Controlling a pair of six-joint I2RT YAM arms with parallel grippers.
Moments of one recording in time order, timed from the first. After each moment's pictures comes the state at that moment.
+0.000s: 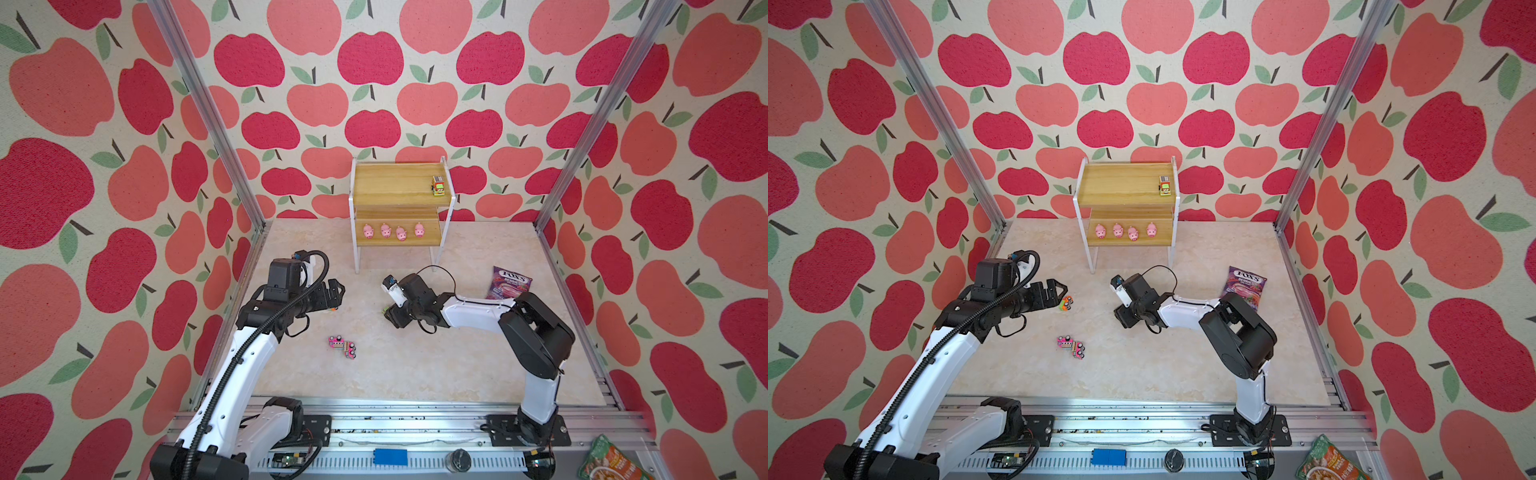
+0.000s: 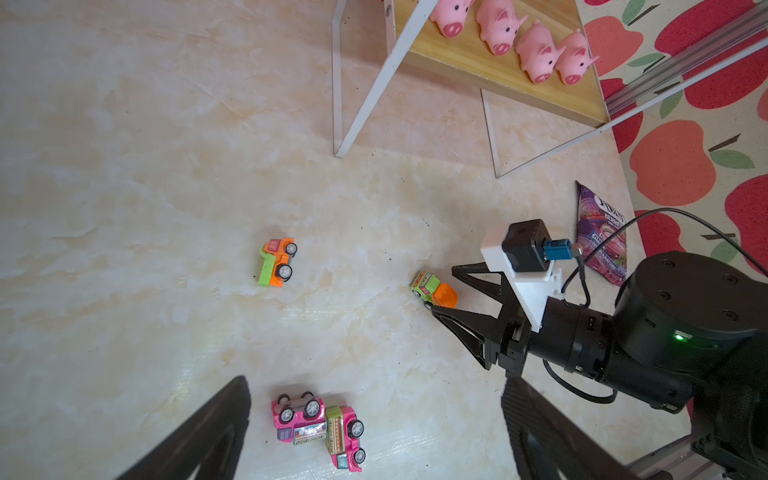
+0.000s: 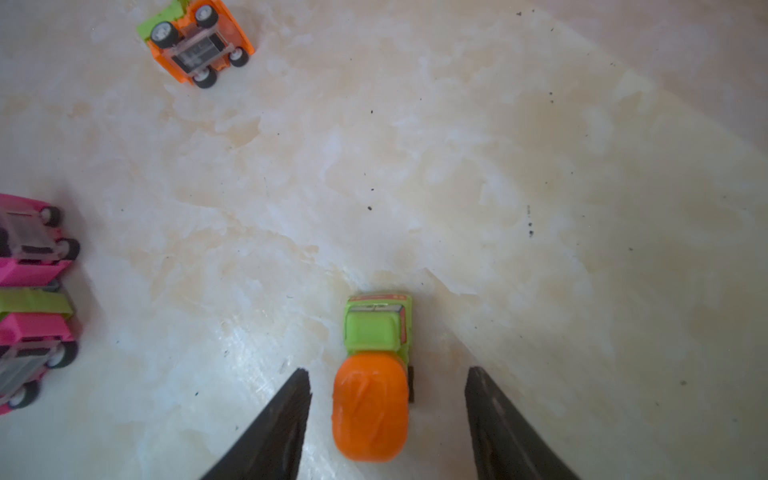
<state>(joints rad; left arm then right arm) -0.17 1.02 0.98 -0.74 0.26 -0.32 0.88 1.91 1.12 -0.07 -0.08 0.03</state>
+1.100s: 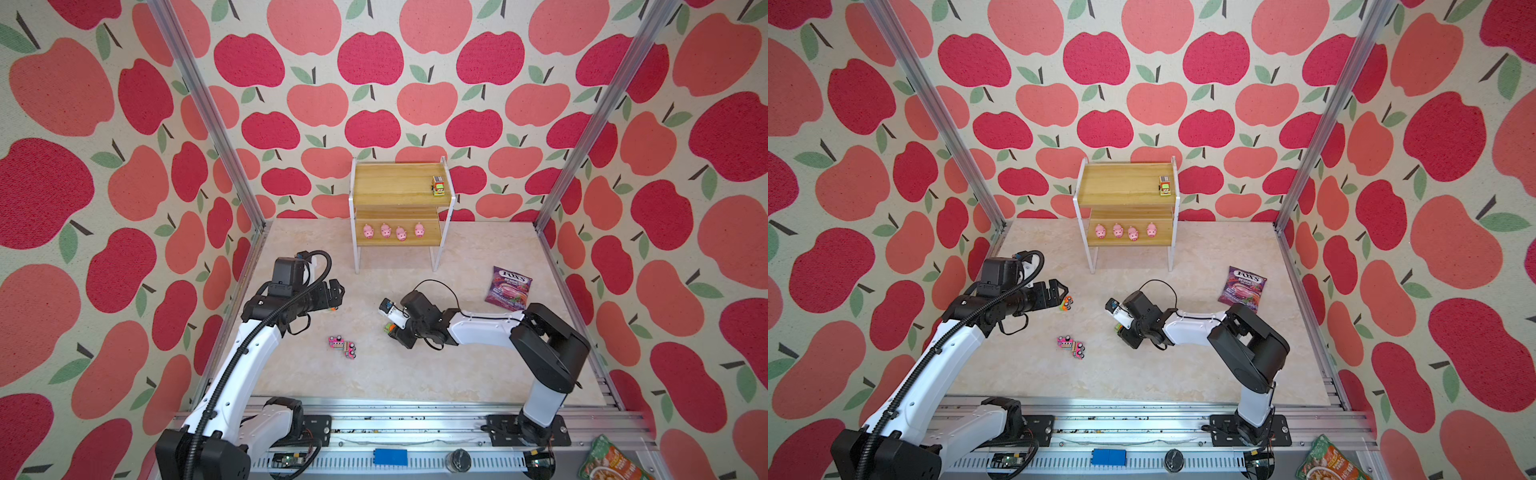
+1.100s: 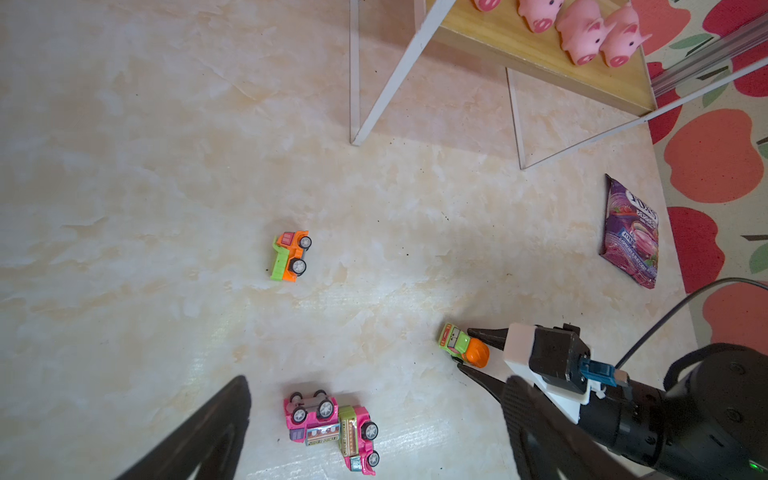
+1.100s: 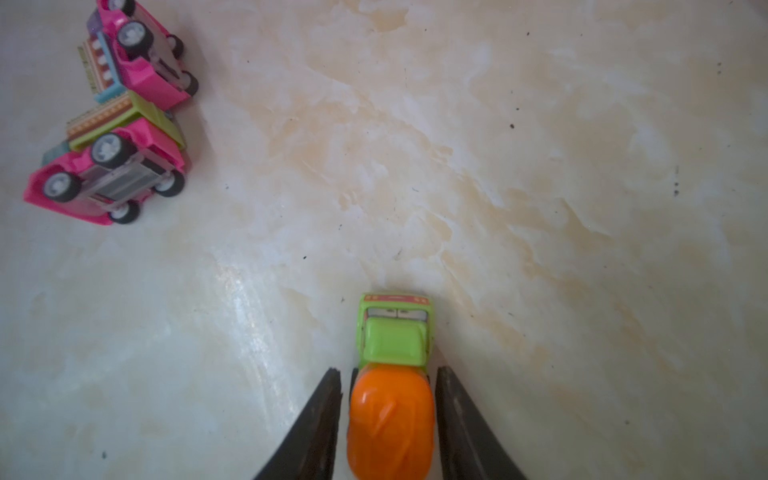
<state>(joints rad) -0.17 1.07 0.98 -0.74 0.23 -0.31 0.96 1.79 0.92 -0.03 -0.13 -0.14</state>
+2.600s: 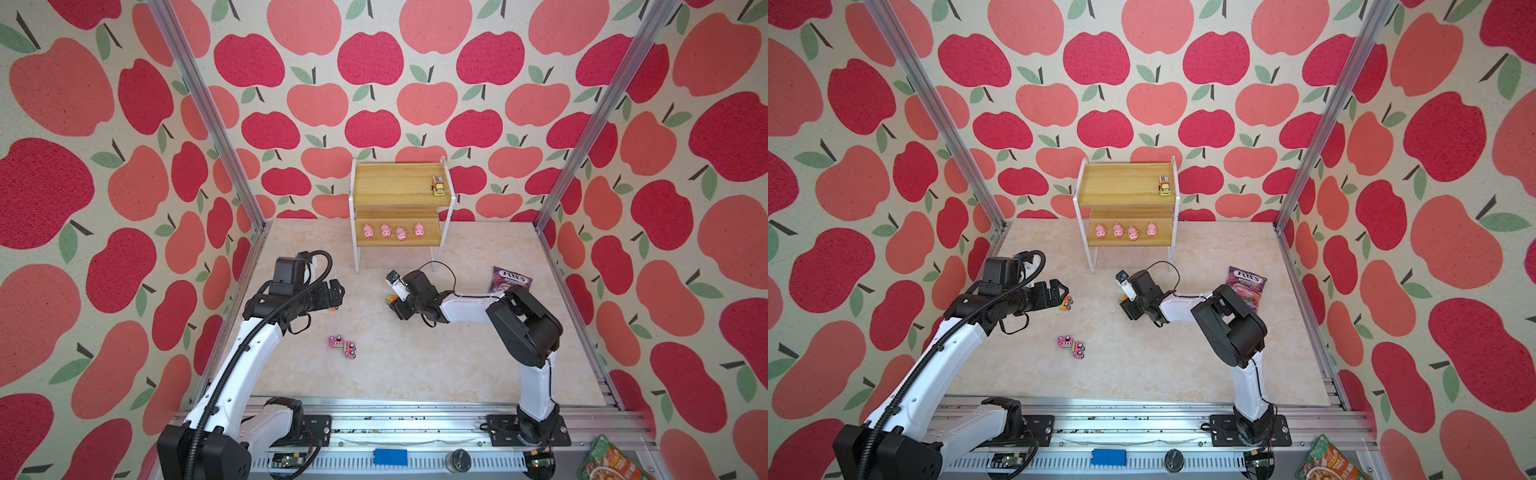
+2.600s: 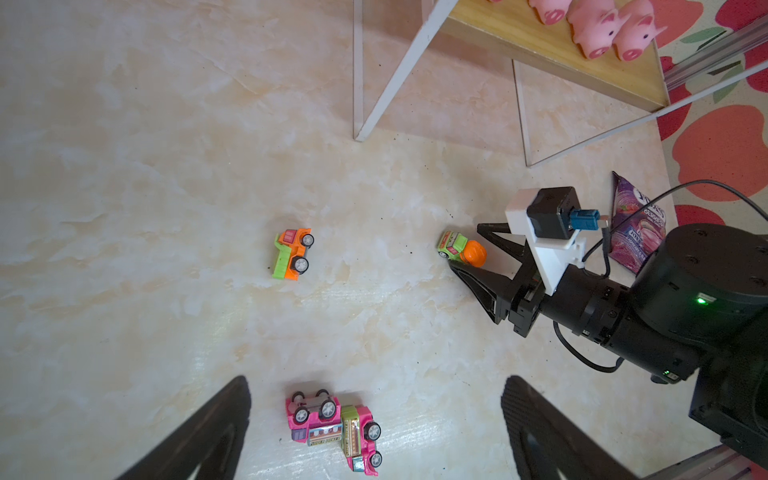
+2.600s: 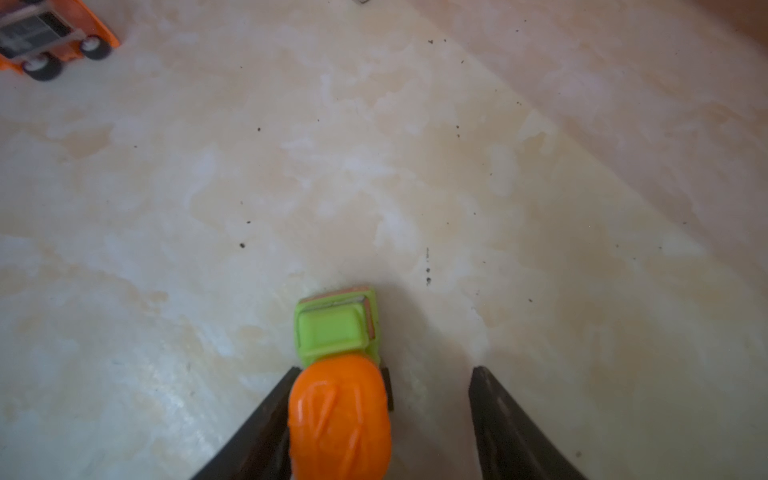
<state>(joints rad) -0.17 1.08 0.98 -0.74 0.23 -0.31 0.80 1.98 1.10 0.08 -0.01 -0.10</state>
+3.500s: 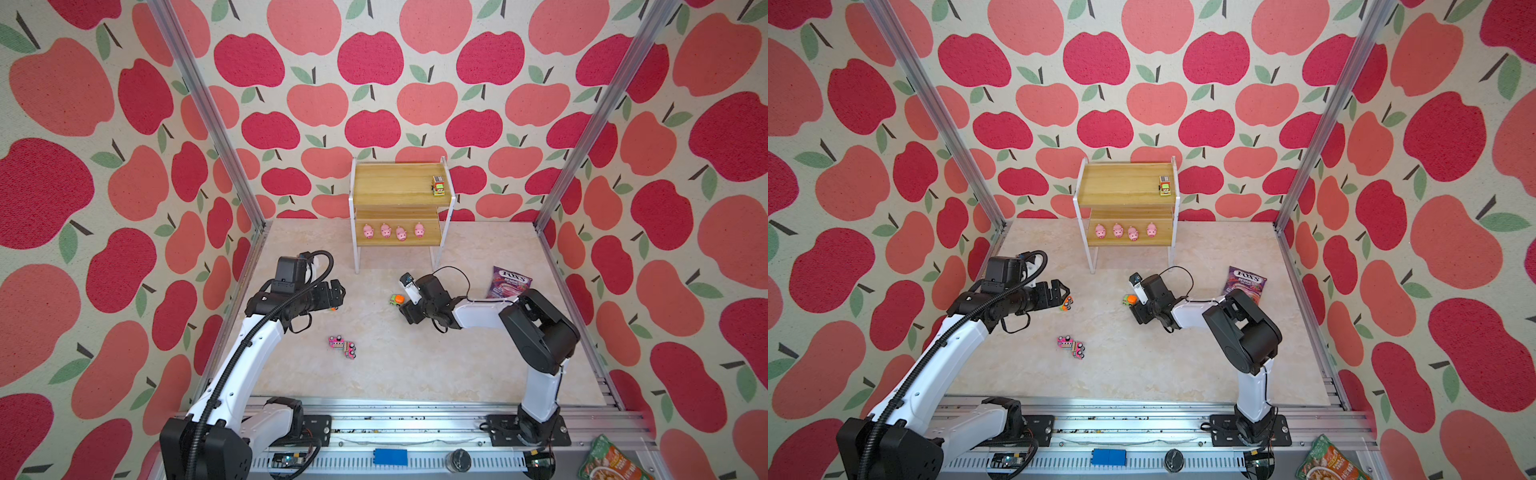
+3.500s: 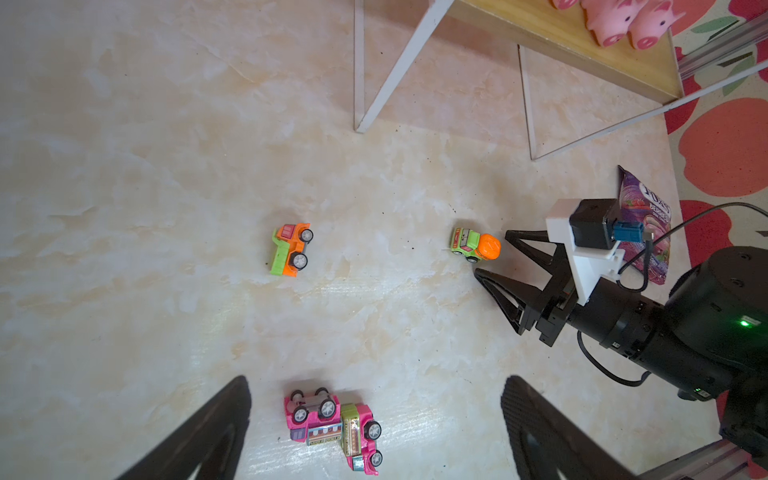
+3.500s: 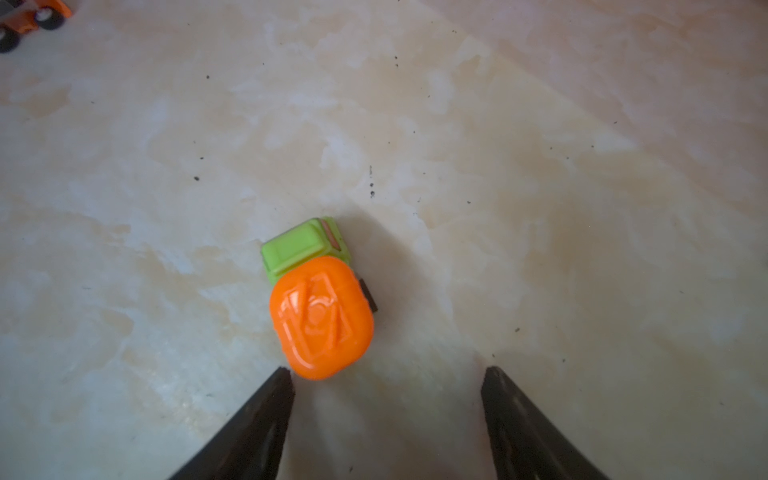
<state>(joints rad) -0.17 1.11 0.98 -0.74 0.24 -0.31 0.77 1.90 0.96 0.12 0.00 -0.04</state>
